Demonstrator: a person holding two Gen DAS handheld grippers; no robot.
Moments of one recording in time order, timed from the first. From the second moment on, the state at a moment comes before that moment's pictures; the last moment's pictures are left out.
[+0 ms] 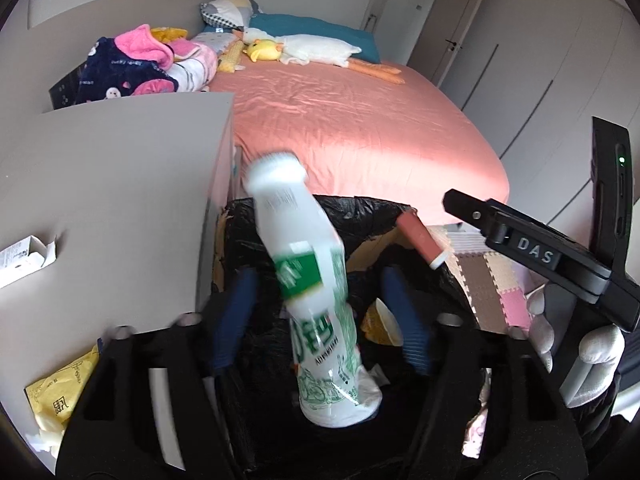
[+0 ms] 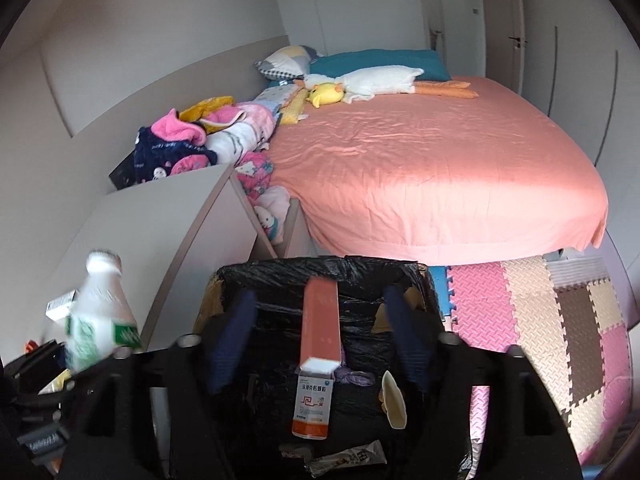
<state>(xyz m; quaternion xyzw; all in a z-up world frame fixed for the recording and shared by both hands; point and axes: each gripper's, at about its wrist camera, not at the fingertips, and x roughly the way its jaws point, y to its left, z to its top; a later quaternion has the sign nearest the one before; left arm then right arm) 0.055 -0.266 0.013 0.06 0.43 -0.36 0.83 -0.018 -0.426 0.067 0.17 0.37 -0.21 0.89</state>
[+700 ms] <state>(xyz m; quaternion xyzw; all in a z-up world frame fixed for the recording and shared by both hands) 0.057 -0.255 0.017 0.06 0.42 -0.32 0.85 -0.022 -0.429 0.069 0.17 0.36 -0.22 0.89</state>
